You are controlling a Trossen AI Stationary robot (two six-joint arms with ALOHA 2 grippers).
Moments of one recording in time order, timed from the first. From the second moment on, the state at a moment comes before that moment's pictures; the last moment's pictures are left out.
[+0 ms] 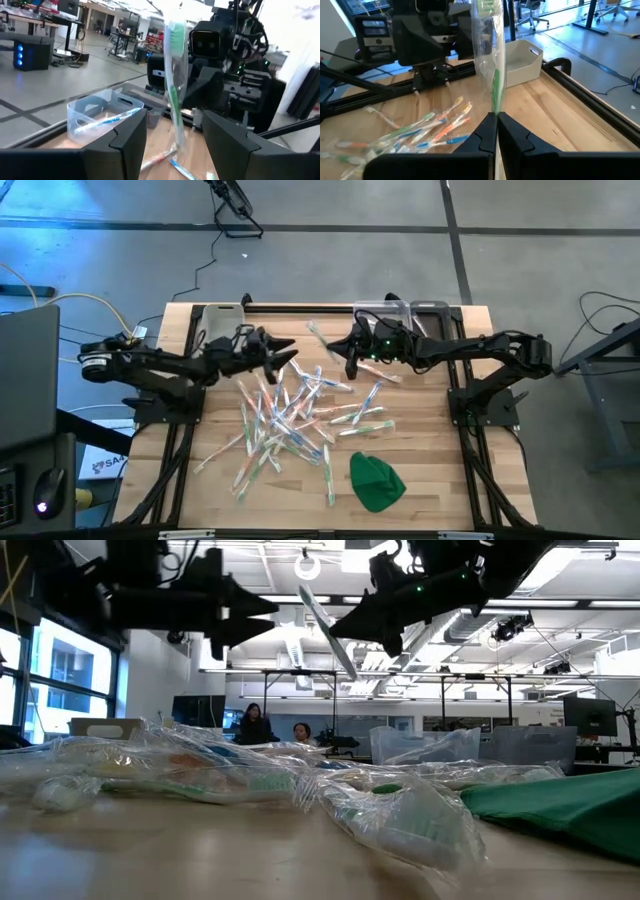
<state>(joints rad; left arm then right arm) 0.27 1.26 0.39 1.04 -0.02 -0.28 -0.27 1.48 0.84 0.41 -0.09 0.18</state>
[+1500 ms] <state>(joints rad) 0.27 1.42 0.61 1.00 0.07 -0.23 -0.26 1.48 0.84 0.46 -0.15 0.08</state>
